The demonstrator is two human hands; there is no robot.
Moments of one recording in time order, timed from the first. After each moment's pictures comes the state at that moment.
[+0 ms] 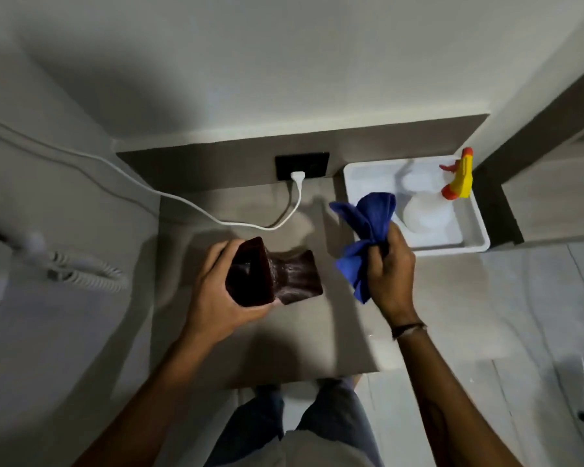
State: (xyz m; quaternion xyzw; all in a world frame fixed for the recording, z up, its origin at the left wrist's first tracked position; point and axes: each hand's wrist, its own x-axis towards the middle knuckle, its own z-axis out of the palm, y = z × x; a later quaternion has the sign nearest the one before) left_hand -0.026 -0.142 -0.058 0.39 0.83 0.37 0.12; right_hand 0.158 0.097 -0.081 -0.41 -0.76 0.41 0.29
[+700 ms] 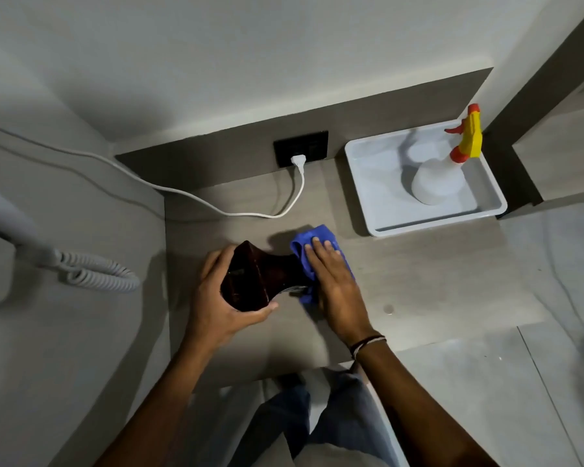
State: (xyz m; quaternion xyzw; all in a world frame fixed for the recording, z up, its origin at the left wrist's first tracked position) left_hand -0.019 -0.169 -0.059 0.37 0.83 0.38 0.16; right_hand 0.148 -0.009 -0.116 -0.27 -0.87 0.39 0.10
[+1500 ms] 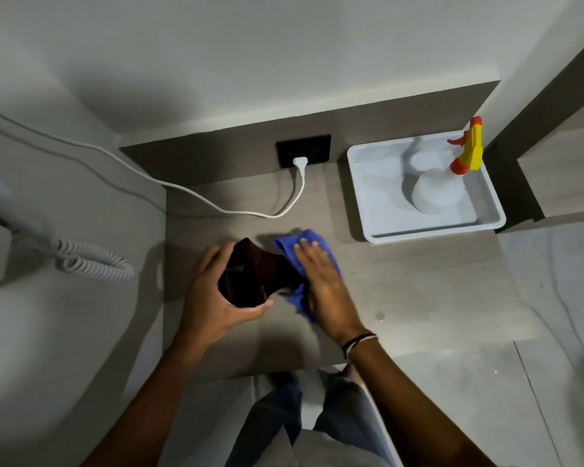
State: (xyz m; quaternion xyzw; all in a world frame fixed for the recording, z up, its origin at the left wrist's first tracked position) left_hand -0.012 -0.162 -0.067 0.37 0.86 0.33 0.10; right_hand 0.147 0.003 -0.116 -0.23 -0.87 0.42 0.11
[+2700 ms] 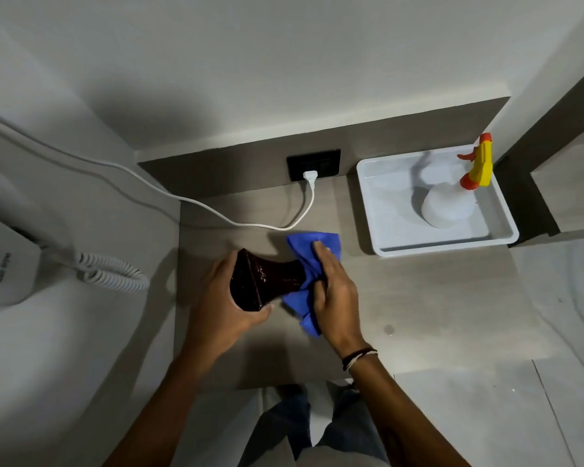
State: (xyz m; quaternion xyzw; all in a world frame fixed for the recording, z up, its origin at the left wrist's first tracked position) left_hand -0.020 -0.155 -0.034 0.31 0.91 0.22 0.14; right_hand 0.129 -0.008 -0.078 -0.36 -0.75 0.52 0.19
